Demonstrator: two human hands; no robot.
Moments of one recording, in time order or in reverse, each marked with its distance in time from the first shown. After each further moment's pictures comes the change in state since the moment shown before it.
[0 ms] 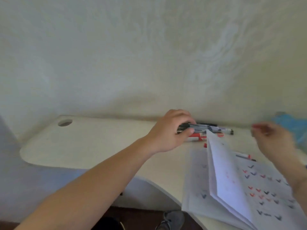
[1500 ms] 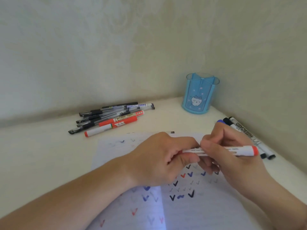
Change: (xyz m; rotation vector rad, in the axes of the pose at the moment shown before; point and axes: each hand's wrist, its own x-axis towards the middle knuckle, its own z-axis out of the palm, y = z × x) left_hand 0.030 0.114 0.147 -0.411 -0.455 0.282; right_hand -0.099 0.030 -0.086 0.797 -0.349 0.039
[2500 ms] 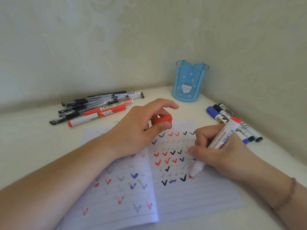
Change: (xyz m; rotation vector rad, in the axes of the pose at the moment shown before) left_hand -0.001 -0.035 -0.008 -0.097 0.125 -0.155; right_hand -0.009 0.010 -0.009 -0.384 -0.097 0.172
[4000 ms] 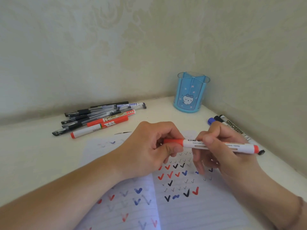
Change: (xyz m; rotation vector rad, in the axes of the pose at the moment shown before) left_hand -0.006 0.015 0.008 -0.213 -0.032 0.010; right_hand 0.006 0.002 0.006 0.416 0.148 -0.209
